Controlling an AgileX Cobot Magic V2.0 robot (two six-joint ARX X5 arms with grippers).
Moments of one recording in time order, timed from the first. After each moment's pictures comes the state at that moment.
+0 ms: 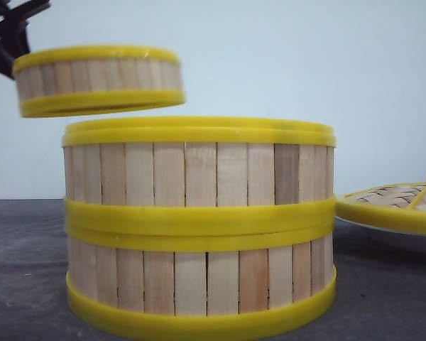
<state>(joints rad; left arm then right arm) 0.03 1.55 1.51 -0.74 0.41 -0.20 0.52 0.93 1.18 -0.69 -0.19 0.08</state>
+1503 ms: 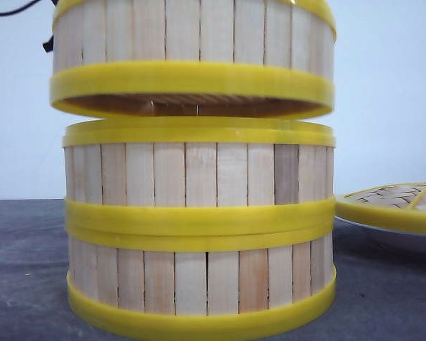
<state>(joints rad) -0.43 1.55 1.51 -0.96 0.40 0.09 0.52 0.88 1.18 -0.67 -0.13 0.08</state>
